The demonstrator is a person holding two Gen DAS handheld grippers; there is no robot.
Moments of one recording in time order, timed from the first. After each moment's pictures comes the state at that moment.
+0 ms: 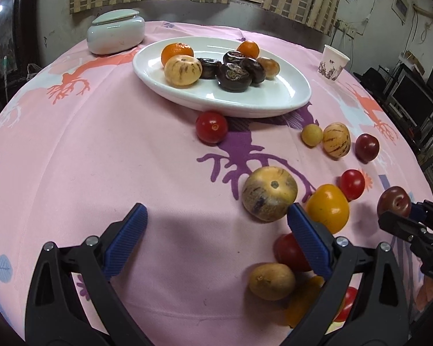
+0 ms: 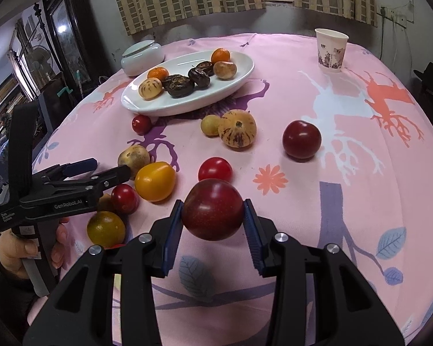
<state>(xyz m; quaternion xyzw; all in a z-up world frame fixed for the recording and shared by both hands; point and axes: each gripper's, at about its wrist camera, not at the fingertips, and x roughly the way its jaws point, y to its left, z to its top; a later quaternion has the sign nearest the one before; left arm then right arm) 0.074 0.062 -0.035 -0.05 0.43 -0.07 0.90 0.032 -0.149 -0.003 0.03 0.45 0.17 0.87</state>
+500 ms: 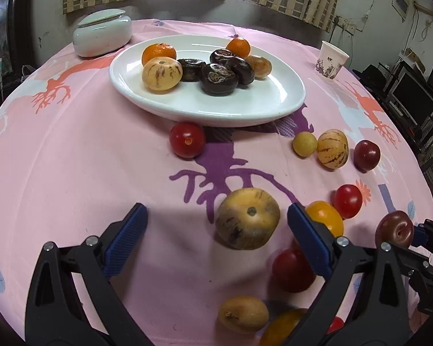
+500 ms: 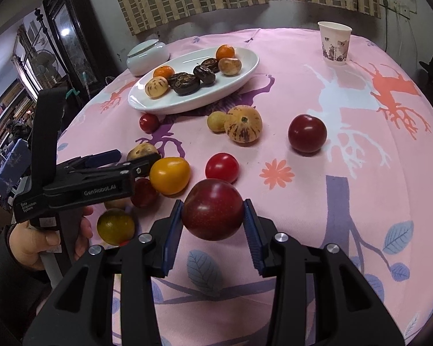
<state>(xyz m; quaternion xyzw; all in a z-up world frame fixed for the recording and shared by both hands) 0.094 0.042 -0.036 -0.05 0.44 -0.08 0.89 0.032 -0.153 -0.002 0.05 0.46 0.19 0.87</state>
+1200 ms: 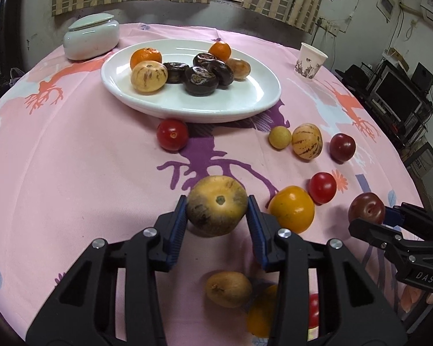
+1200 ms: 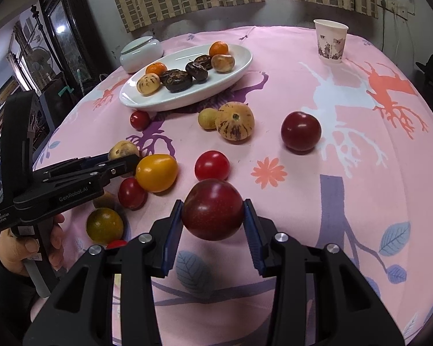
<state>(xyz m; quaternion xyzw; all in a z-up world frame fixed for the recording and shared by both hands) 0.076 0.043 -0.026 -0.06 0.43 -0.12 0.89 0.034 -0.155 -0.007 0.04 0.46 0.18 0.87</state>
